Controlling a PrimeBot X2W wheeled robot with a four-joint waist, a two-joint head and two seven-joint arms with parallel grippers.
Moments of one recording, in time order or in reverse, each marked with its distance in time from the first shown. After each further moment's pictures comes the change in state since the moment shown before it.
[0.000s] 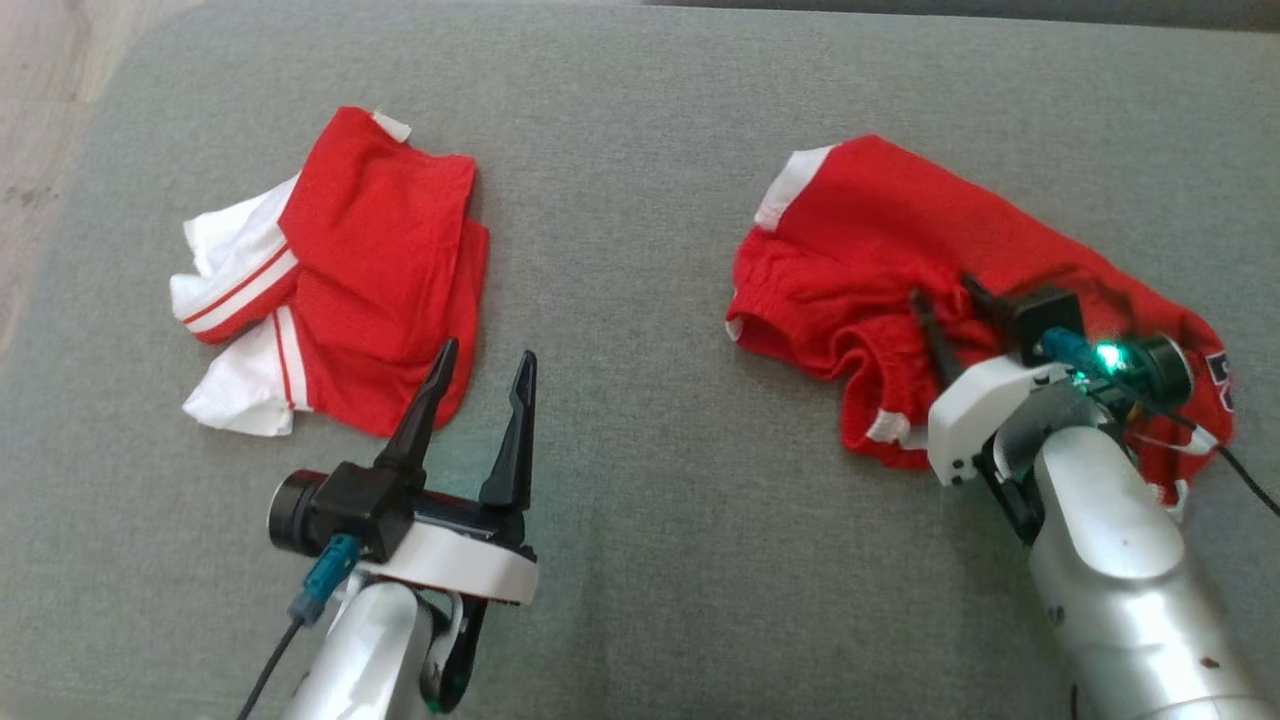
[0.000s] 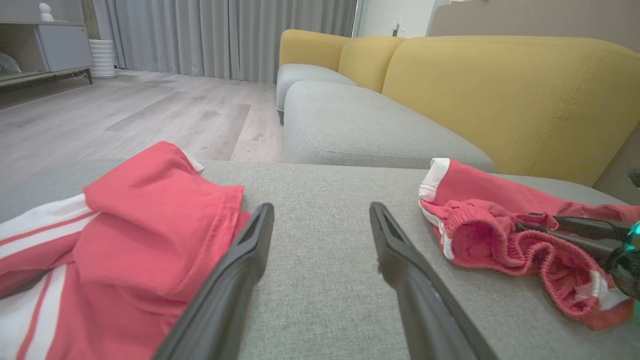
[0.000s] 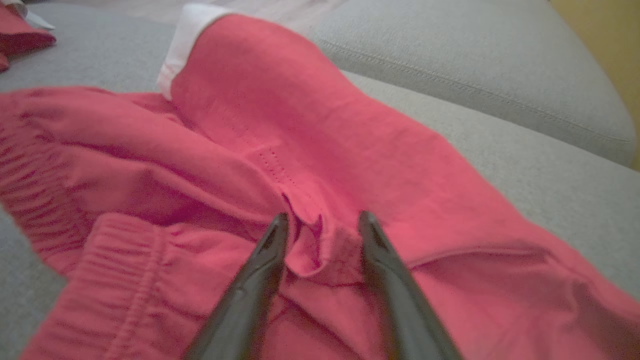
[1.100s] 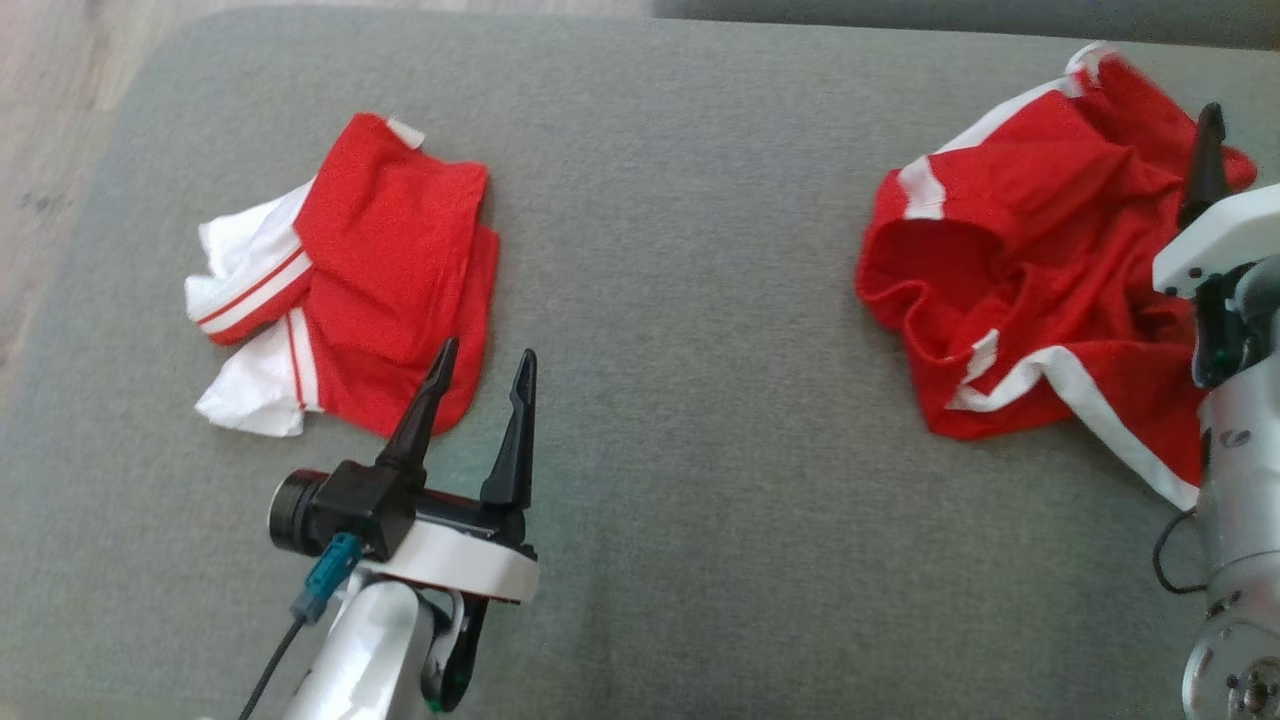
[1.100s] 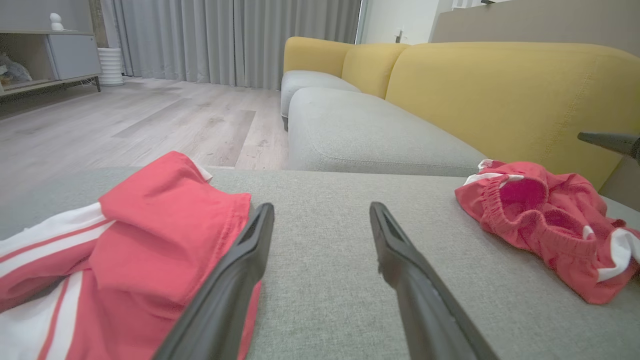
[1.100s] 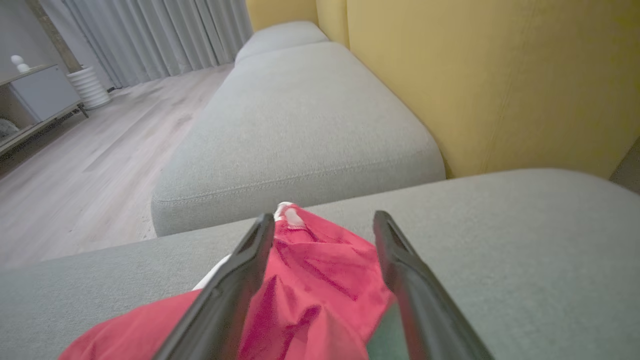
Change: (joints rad) left arm -0.006 -0.001 -0.003 0.005 0.000 0.000 0.000; right arm -0.289 -0.069 -0.535 0.169 0.073 0.000 0.011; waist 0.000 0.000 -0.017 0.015
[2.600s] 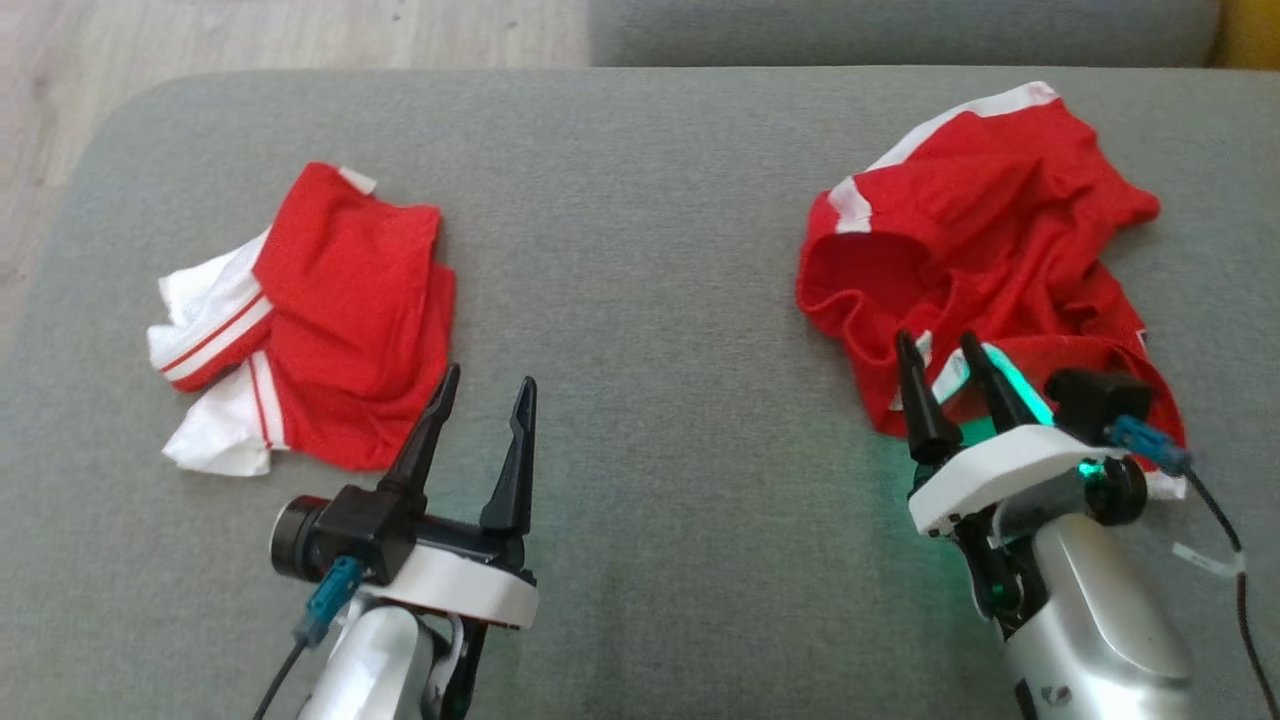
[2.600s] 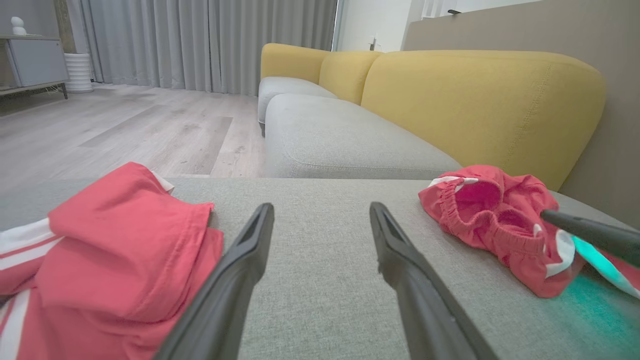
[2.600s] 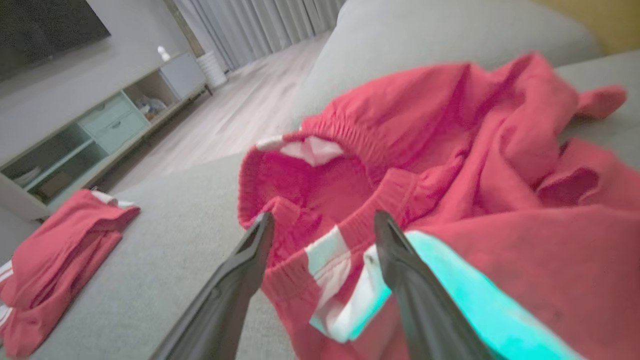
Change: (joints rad) left arm 0.044 0.000 0.006 -0.004 0.007 0.000 0.000; right arm 0.498 0.113 0.563 -0.398 0.438 0.000 -0.045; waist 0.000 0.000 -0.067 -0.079
